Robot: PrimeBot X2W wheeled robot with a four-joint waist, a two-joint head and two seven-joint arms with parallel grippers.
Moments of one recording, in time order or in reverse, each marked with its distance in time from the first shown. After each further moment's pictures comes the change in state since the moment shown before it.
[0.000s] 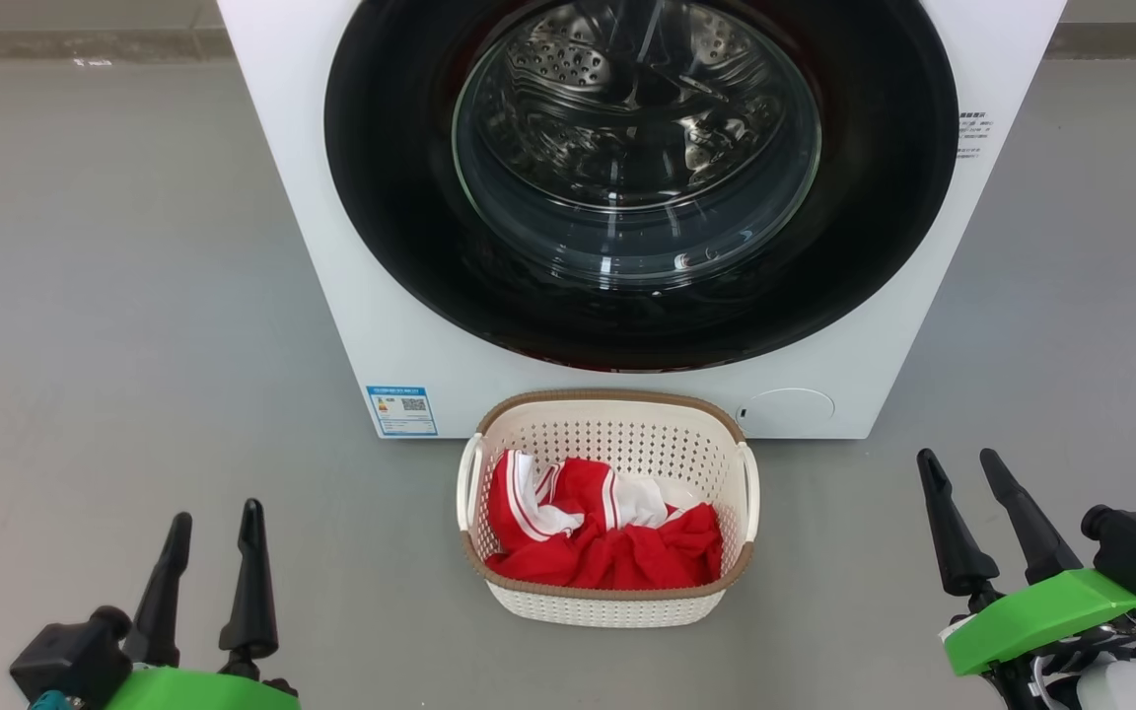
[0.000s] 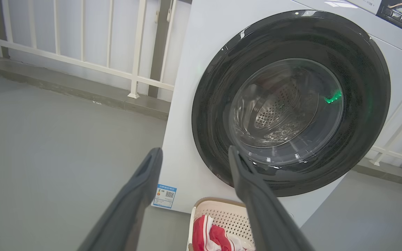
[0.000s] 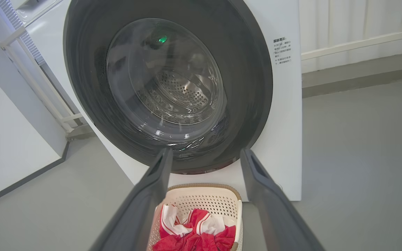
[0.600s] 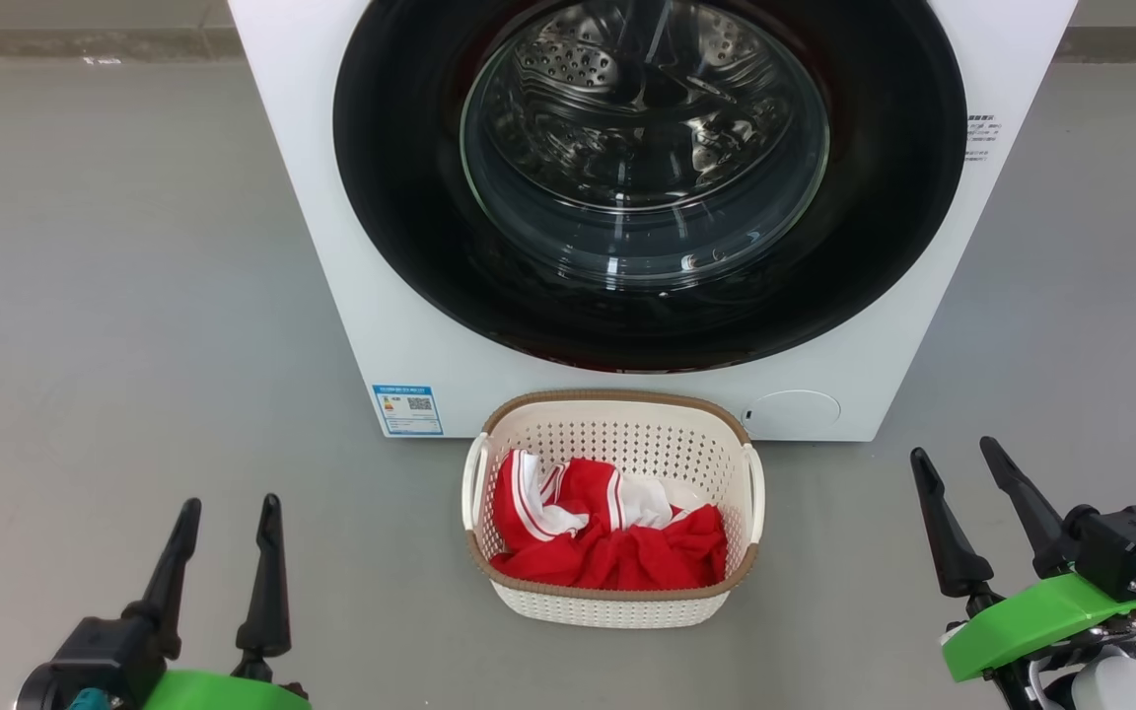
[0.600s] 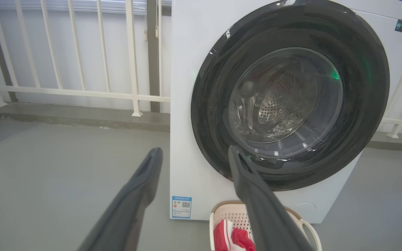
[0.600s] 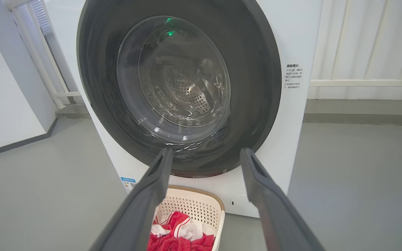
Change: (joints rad) left arm -0.005 0.004 -0.010 -0.004 0.184 -0.001 -0.054; right arm -0.001 -0.016 0.005 -0.012 -0.186 0.000 -0.052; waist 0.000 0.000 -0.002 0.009
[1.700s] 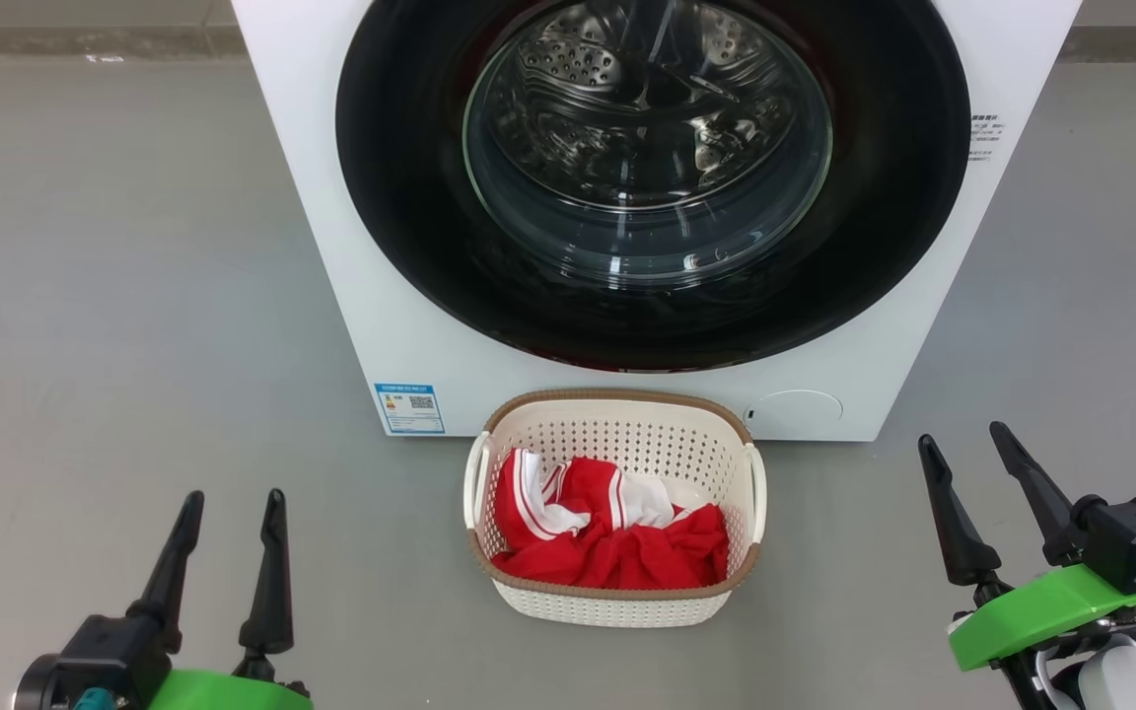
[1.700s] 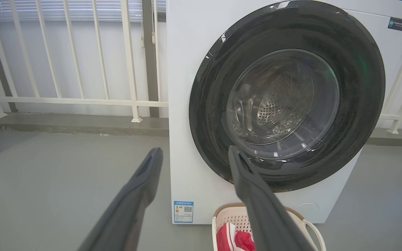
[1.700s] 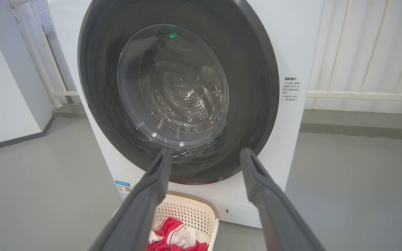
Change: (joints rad) left arm -0.003 0.001 -0.002 -0.011 0.036 -0.006 -0.012; right arm -0.012 -0.001 -0.020 -0.009 -0.045 0.001 -0.010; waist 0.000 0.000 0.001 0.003
